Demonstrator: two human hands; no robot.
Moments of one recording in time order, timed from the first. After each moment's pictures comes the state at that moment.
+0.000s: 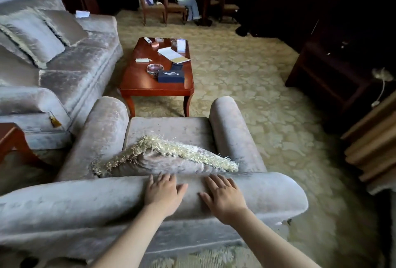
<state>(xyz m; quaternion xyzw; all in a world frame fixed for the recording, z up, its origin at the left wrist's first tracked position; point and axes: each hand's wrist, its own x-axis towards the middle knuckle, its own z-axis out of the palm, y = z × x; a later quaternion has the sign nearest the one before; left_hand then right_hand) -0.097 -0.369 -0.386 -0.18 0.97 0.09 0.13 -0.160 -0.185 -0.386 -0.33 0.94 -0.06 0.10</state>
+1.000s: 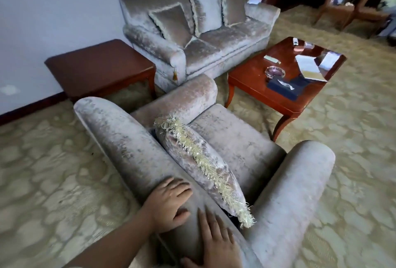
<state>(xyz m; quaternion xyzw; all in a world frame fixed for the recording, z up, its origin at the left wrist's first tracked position) -0.141 -0.249 -0.393 -0.28 0.96 0.06 -0.06 -0.284 -0.109 -0.373 -0.64 0.74 -0.06 0.18</state>
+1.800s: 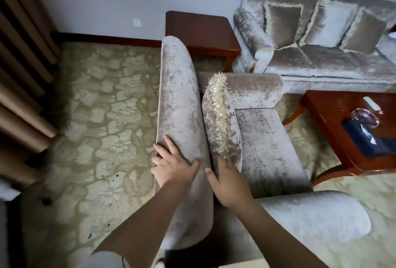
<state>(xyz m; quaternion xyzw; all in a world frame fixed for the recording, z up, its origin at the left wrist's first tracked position) -0.278 -0.113 -0.395 -0.92 0.37 0.14 -0.05 -0.420 -0.133 -0.365 -0.81 0.54 -0.01 0.23</state>
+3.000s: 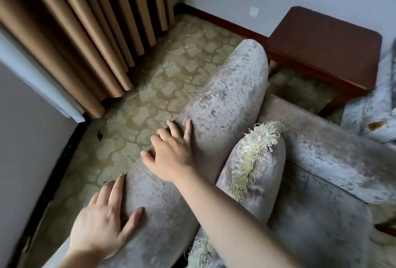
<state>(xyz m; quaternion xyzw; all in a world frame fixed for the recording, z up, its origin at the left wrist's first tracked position) -0.286 -0.124 -0.387 -0.97 0.22 0.06 -0.04 -0.236 -0.313 -0.402 -0.98 0.03 -0.06 0.17</state>
